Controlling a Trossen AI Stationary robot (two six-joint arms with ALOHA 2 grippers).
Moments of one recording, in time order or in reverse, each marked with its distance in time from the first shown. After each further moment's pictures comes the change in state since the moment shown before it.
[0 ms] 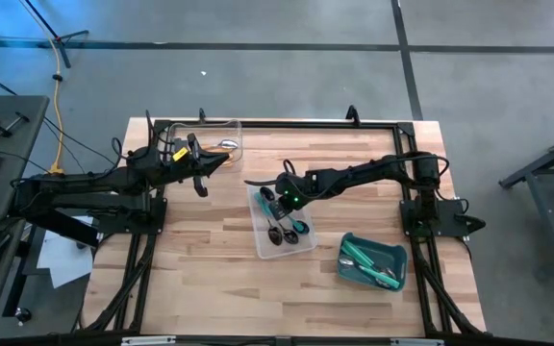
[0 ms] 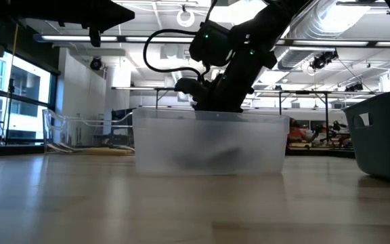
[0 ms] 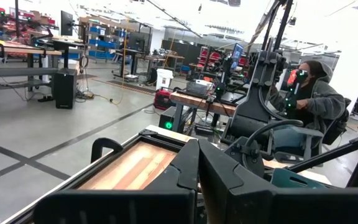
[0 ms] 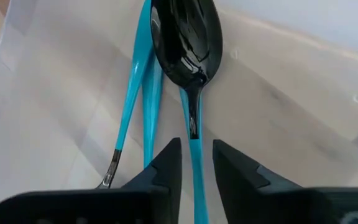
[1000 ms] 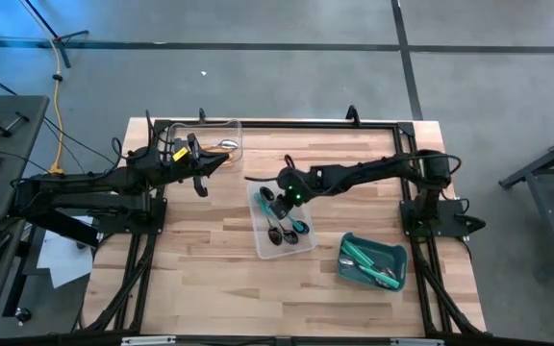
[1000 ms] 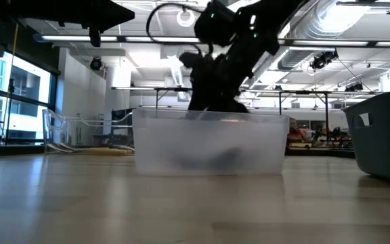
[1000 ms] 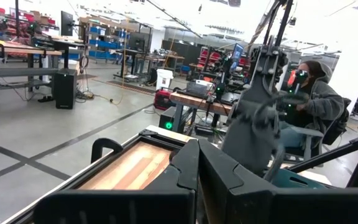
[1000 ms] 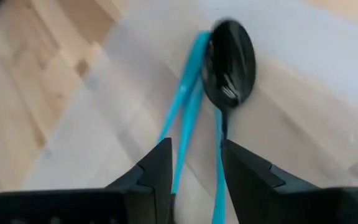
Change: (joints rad) left arm 0.000 0.000 0.000 0.000 0.000 0.000; right arm 0.000 -0.080 0.000 0.014 -0.008 -0.135
